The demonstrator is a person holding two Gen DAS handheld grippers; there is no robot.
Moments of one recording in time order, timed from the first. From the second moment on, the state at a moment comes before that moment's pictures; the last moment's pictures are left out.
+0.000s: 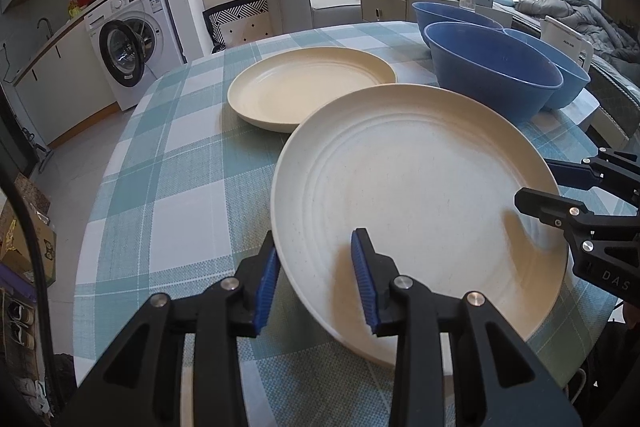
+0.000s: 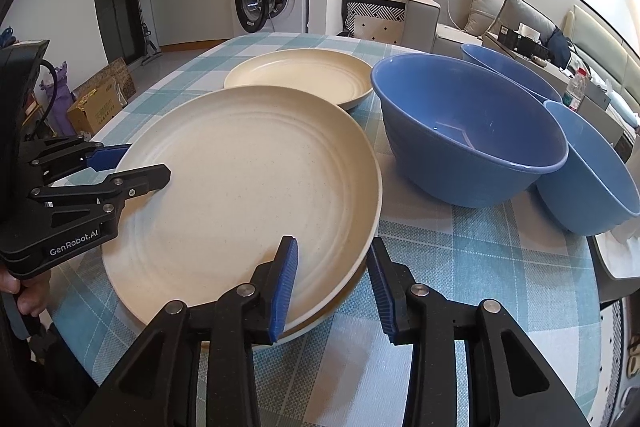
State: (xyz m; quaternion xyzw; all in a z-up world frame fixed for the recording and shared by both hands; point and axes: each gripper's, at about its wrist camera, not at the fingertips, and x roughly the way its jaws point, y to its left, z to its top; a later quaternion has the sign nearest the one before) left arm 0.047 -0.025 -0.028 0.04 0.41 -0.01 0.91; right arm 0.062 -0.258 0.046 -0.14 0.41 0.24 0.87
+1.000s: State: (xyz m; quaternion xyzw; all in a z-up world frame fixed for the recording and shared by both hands) left arm 0.049 -0.031 -0.038 0.06 0.42 -0.01 0.90; right arm 0.065 -0.260 0.039 -0.15 0.40 0.24 0.87
